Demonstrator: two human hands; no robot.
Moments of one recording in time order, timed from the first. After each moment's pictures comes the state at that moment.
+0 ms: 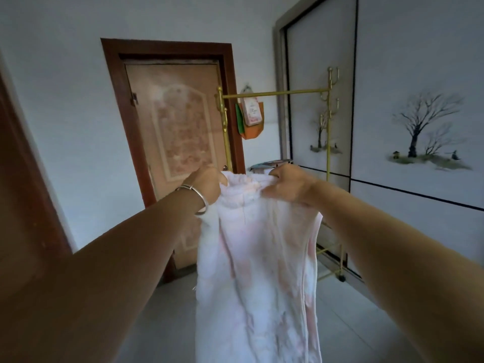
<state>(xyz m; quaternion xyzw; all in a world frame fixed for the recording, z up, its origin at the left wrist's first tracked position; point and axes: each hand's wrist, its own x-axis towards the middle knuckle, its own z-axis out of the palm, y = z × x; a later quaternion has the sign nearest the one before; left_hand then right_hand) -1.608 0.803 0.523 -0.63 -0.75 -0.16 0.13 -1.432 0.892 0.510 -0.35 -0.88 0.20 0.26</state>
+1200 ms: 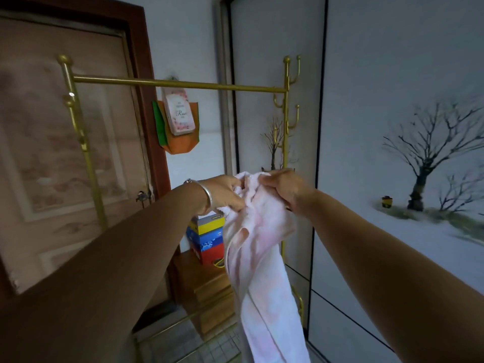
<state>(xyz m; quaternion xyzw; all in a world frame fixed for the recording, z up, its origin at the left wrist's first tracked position) -1.582 1.463 0.525 -0.65 -0.67 -0.27 -0.24 -1.433 1.514 0.516 -0.42 -0.68 0.45 0.40</state>
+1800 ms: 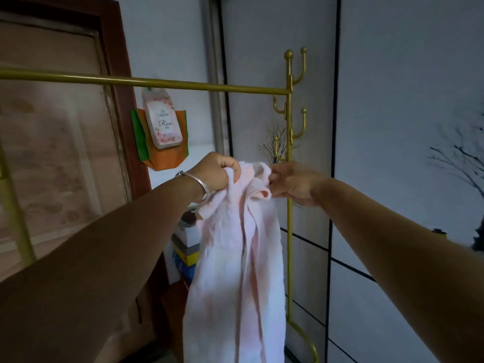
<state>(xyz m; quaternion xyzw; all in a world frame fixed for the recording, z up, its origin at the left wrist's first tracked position) -1.625 1.660 0.558 -0.69 -0.58 -0.42 -0.09 -1.453 1.708 0.541 -0.31 -0.76 0.47 0.33</state>
